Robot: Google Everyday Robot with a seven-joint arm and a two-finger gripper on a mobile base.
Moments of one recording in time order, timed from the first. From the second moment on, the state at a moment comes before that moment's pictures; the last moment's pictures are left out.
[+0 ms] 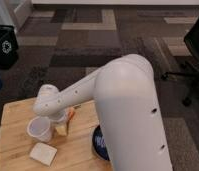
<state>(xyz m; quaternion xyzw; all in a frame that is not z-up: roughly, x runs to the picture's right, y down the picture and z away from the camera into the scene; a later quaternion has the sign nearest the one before) -0.174 0.175 0.789 -0.28 0.06 0.01 0.96</state>
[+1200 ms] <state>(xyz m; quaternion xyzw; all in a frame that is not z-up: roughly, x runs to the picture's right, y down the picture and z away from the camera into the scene) -0.096 0.009 0.842 -0.15 0.14 0.01 0.98</state>
